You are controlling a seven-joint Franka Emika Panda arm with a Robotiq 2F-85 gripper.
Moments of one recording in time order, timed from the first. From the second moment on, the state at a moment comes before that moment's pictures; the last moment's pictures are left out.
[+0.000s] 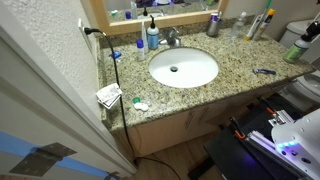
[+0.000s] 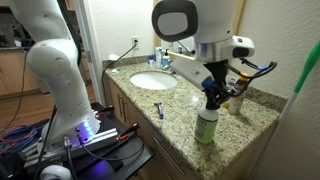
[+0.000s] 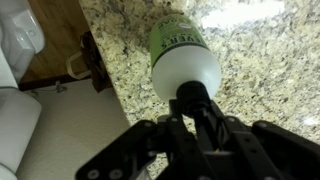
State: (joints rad) arm -0.37 -0.09 -0.67 -2.41 0.25 2.55 -0.85
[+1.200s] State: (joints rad) arm -0.42 -0.56 -0.66 -2.36 -0.07 2.18 -0.95
